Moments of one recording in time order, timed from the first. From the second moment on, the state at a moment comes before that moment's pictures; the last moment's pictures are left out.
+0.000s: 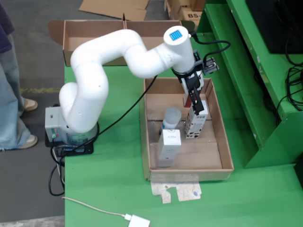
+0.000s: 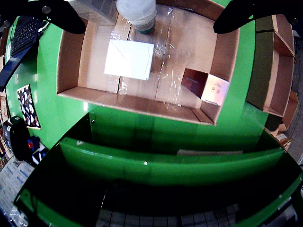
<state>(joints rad) 0.19 -0.30 -0.98 0.14 1.50 0.06</state>
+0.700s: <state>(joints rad) 0.18 -0.42 -0.75 0.10 1.51 0.06</state>
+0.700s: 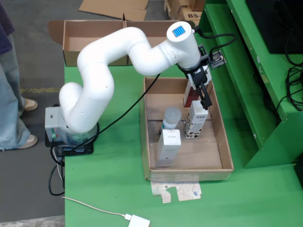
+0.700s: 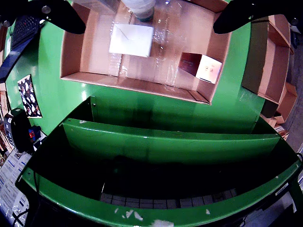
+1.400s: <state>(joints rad) 0.16 -0.47 -0.78 0.17 1.53 0.03</state>
